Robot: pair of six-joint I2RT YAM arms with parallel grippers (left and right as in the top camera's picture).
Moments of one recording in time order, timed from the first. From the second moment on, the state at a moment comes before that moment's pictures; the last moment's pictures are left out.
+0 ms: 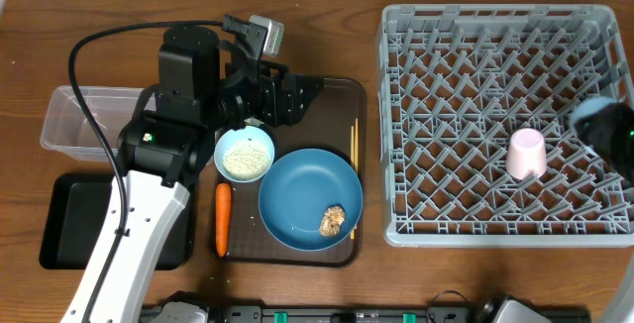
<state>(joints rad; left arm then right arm) -0.25 1.28 1.28 -0.56 0.59 -0.20 -0.51 1.35 1.45 -1.20 -0.10 0.29</state>
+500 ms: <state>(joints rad) -0.25 1.28 1.28 -0.59 0.59 -0.20 -0.61 1.62 1.45 -1.13 -0.01 0.36</state>
